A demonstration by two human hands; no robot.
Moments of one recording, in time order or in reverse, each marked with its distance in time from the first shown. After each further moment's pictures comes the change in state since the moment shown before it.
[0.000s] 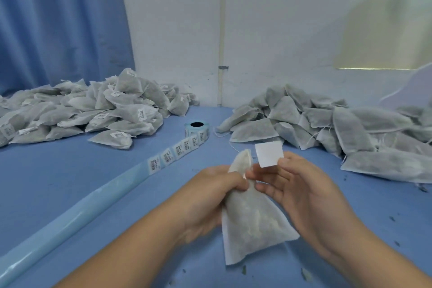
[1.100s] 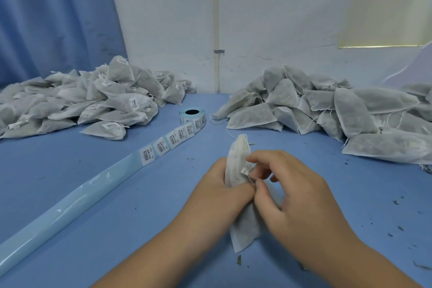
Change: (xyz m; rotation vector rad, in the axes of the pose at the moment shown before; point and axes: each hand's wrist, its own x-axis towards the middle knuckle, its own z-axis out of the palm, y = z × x) left_hand -0.006 -0.029 0.018 0.379 0.177 0.185; right_hand -0.016 0.018 -0.004 -1.280 0.040 -0.649
